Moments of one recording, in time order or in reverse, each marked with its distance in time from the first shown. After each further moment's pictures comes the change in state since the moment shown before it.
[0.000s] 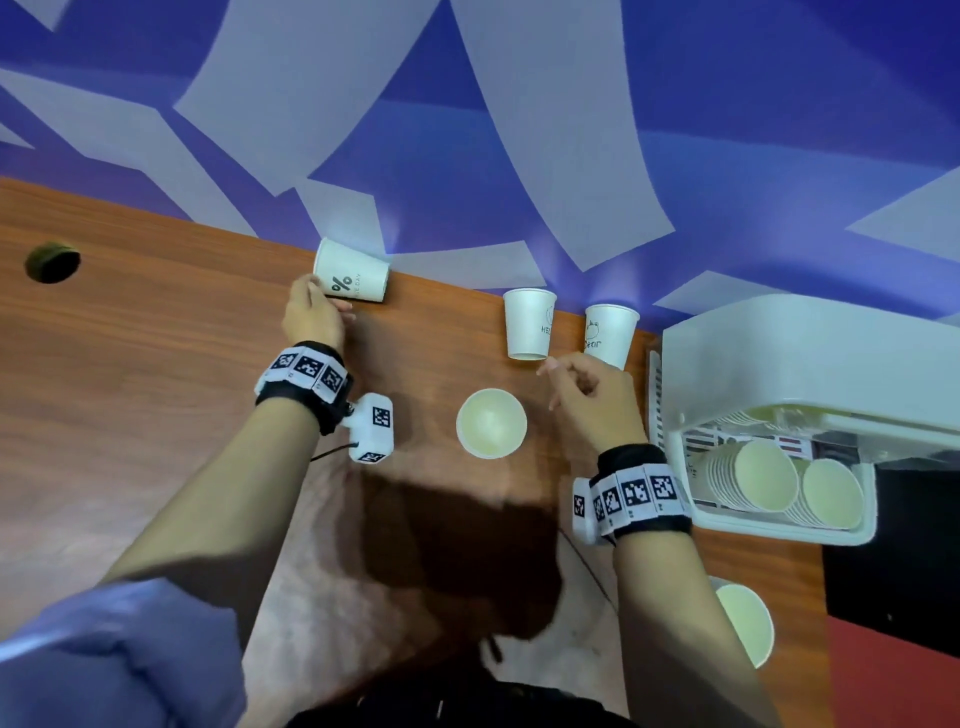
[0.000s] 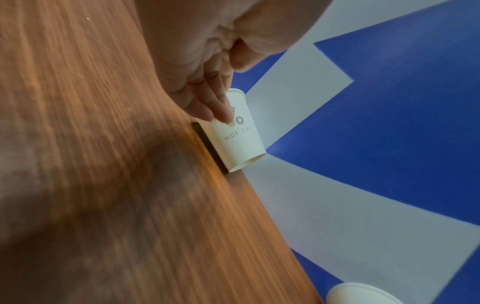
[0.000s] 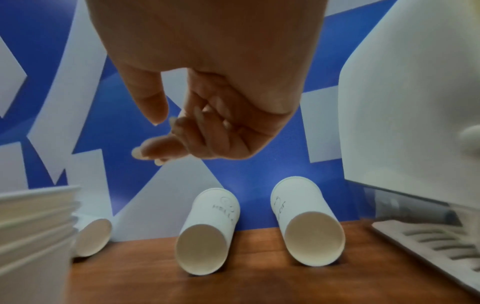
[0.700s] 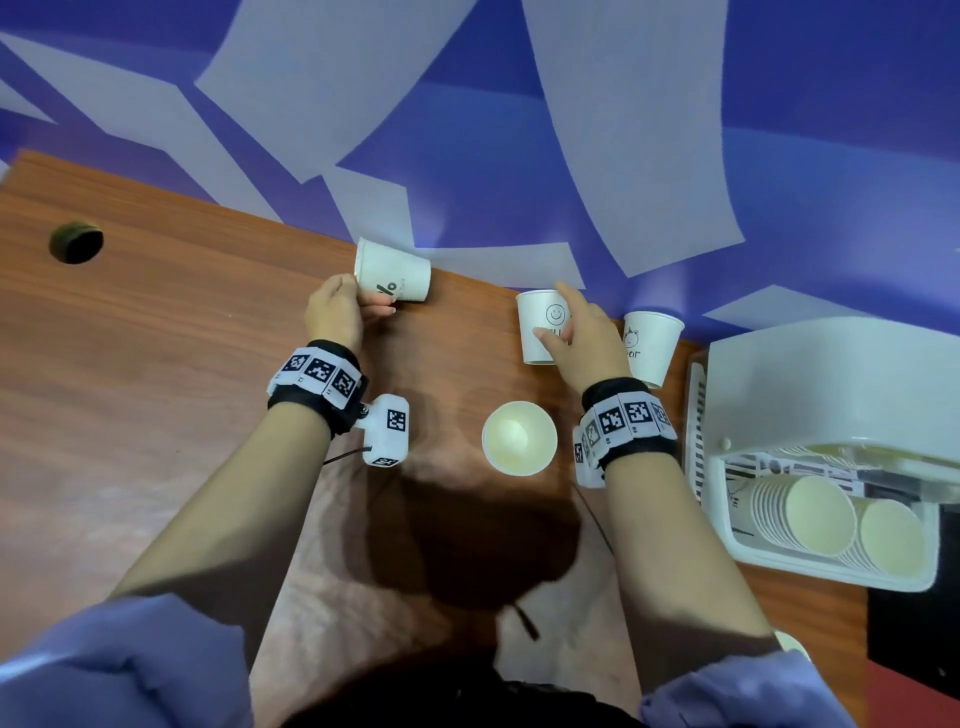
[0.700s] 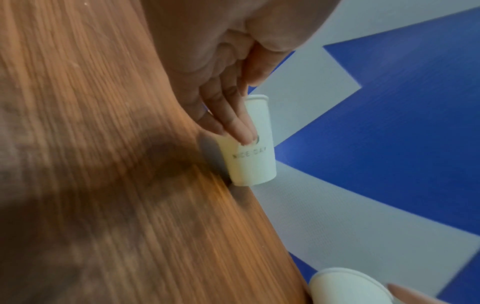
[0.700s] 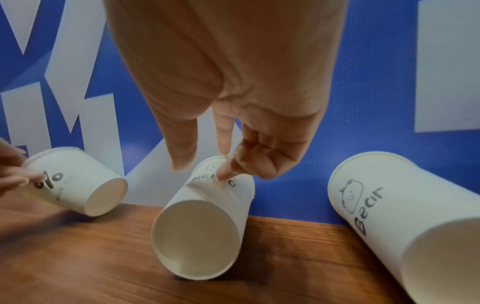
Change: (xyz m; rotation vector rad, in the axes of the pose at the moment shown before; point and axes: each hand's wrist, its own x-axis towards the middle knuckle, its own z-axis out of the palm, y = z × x) left_hand 0.005 0.003 0.000 -0.247 -0.143 -0.123; right_hand 0.089 -0.007 0.047 -0.510 -0.155 0.020
